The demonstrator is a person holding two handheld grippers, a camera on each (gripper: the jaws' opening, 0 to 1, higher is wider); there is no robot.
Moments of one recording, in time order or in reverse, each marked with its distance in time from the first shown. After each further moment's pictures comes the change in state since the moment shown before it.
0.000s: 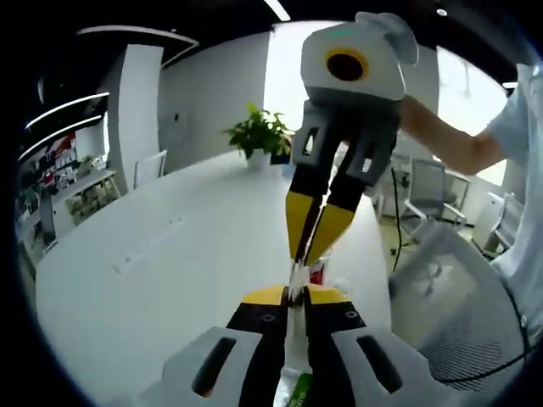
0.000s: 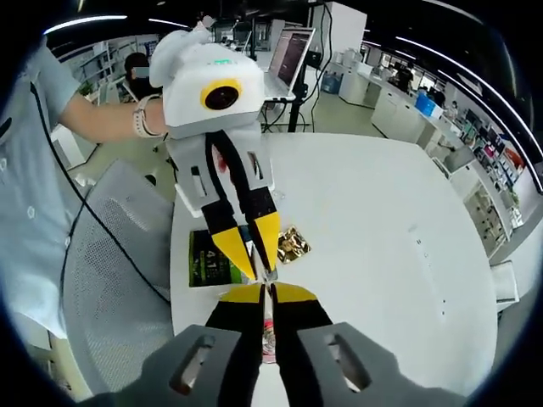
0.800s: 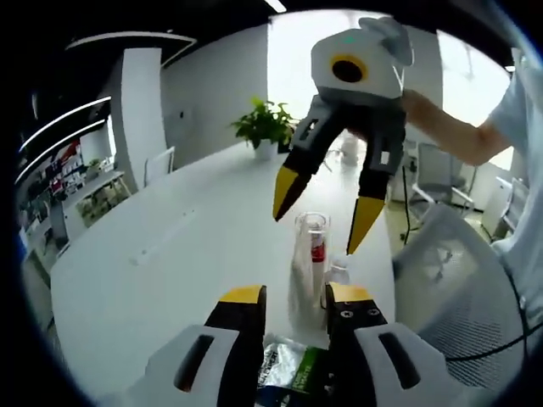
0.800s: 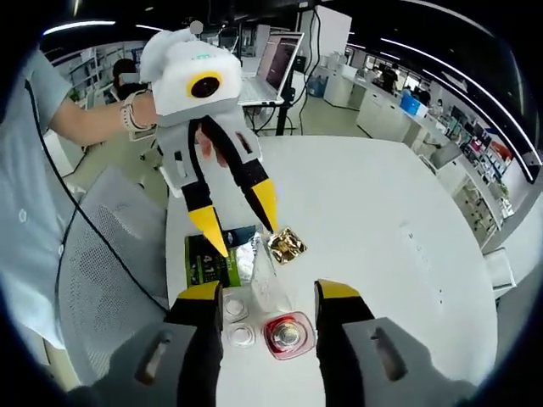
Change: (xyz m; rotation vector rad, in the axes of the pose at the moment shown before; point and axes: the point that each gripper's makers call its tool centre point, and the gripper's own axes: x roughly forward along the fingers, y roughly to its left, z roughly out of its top) left arm -0.032 0.002 -0.020 0.019 0.075 0.072; right arm -0.003 0.009 -0.003 0.045 -0.026 -0.087
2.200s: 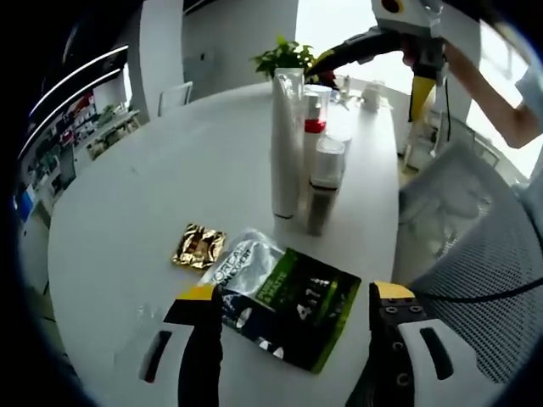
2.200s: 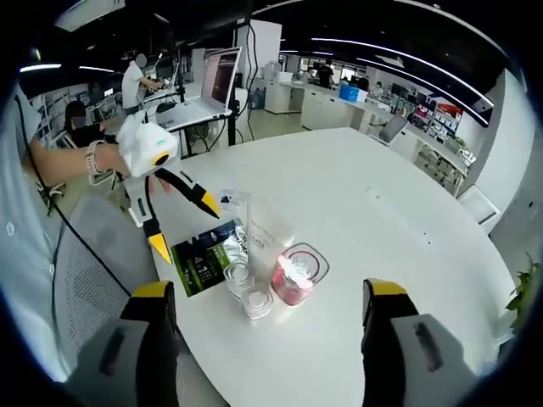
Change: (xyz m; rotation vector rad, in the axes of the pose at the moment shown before) left arm -0.009 -0.035 -0.126 -0.140 0.268 0.062; right arm -0.022 0.016 -0.049 0.262 -0.088 -0.204
